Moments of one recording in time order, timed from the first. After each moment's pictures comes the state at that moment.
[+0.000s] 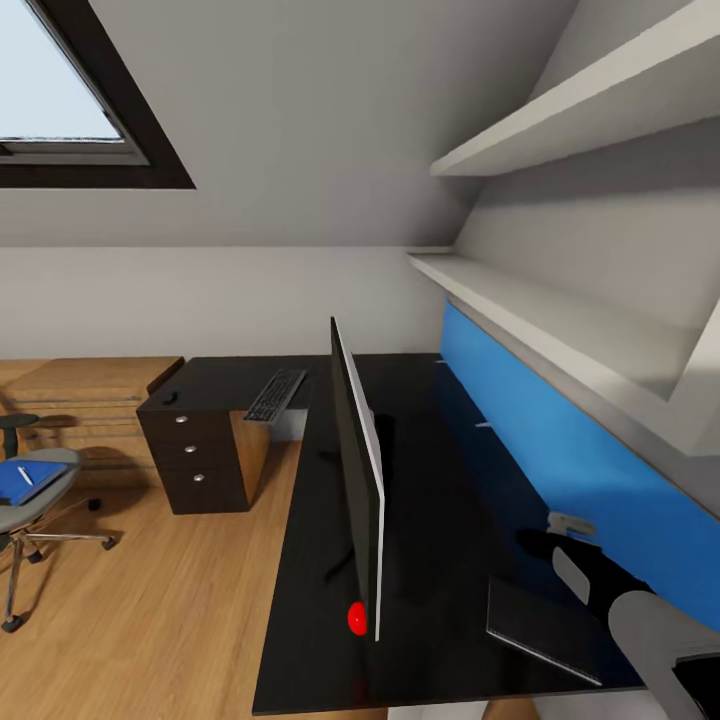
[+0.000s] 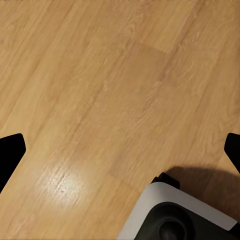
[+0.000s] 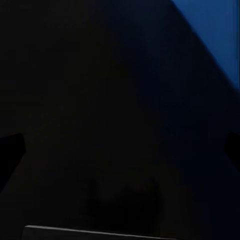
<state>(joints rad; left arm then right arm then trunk) -0.06 0.07 -0.07 -0.07 0.53 -0.52 0.15 -0.80 -0.25 0.19 -0.26 -0.47 0.18 -0.08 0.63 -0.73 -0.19</state>
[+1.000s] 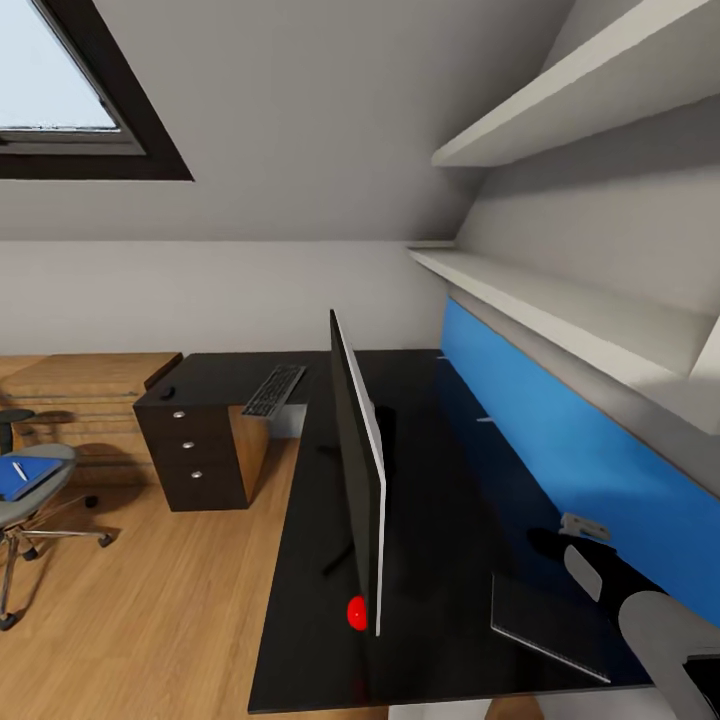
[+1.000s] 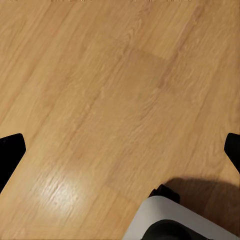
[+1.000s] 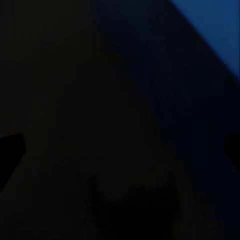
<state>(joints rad) -0.06 0.07 -0.07 -0.07 0.53 -0.56 0.15 -0.80 -0.27 0.10 -0.26 -0.47 0.20 -0.08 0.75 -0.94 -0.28</state>
